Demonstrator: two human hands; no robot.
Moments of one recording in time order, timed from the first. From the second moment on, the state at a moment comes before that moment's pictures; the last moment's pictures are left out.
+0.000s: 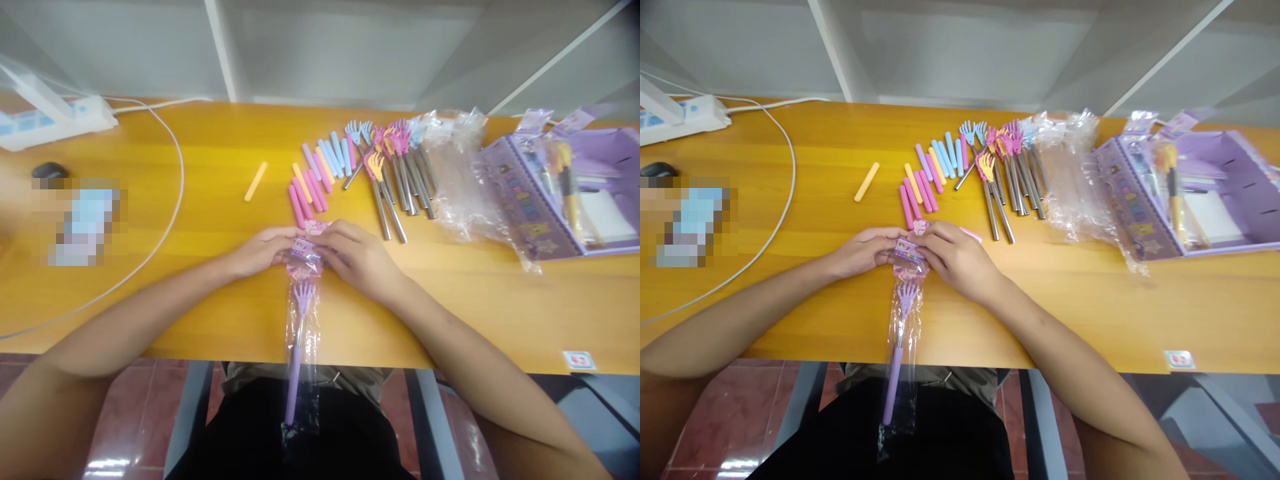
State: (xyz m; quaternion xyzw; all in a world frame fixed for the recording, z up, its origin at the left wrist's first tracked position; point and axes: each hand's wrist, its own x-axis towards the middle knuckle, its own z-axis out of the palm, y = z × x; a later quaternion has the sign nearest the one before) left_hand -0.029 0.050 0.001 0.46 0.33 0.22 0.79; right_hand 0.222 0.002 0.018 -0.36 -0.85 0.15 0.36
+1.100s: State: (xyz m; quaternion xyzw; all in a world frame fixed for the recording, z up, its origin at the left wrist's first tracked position) left_hand -0.026 0.050 0.008 0.46 0.33 0.25 0.79; right_hand 0.220 -0.002 0.022 -0.35 -0.87 0.19 0.30
